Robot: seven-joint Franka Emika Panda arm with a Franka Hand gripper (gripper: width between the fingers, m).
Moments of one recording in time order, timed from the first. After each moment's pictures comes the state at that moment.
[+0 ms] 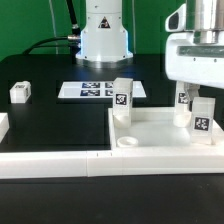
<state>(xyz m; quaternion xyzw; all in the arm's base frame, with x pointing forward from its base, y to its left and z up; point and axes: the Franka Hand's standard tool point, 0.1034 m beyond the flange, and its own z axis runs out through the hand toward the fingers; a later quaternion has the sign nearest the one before) 0.630 0.129 0.070 -0.84 0.53 -0.10 0.05</state>
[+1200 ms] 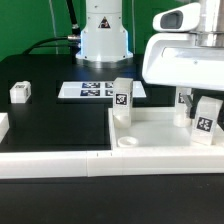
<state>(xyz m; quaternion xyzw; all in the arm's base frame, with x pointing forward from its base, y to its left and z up) 0.634 0.122 0.066 -0.95 0.28 -0.12 0.00</state>
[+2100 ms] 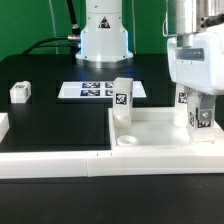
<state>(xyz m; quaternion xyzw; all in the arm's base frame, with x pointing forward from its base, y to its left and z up) 0.624 0.113 0.066 -0.67 0.73 -0.06 0.10</state>
